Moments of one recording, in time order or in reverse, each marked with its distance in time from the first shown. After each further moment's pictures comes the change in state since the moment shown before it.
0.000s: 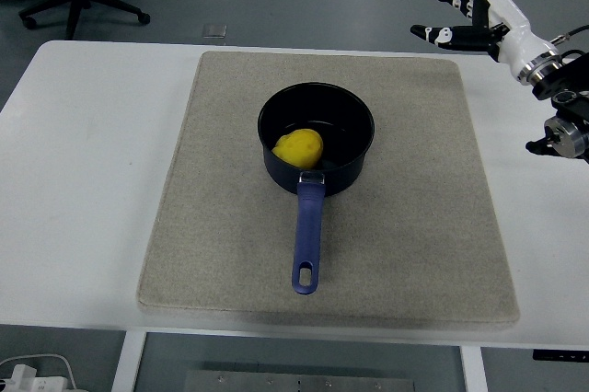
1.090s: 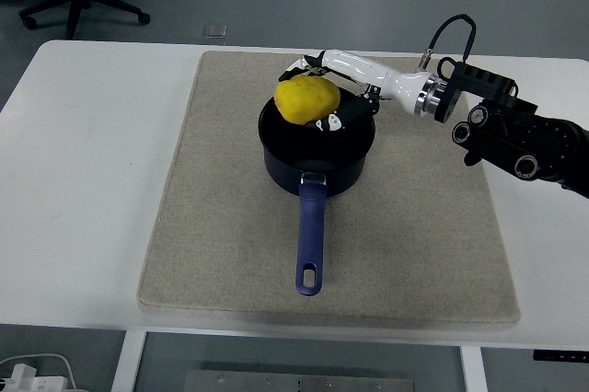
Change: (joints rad) left arm 0.000 0.000 0.000 0.000 0.000 0.000 0.000; right arm 0.079 0.187 -0.079 0.075 -0.690 0.026 0.030
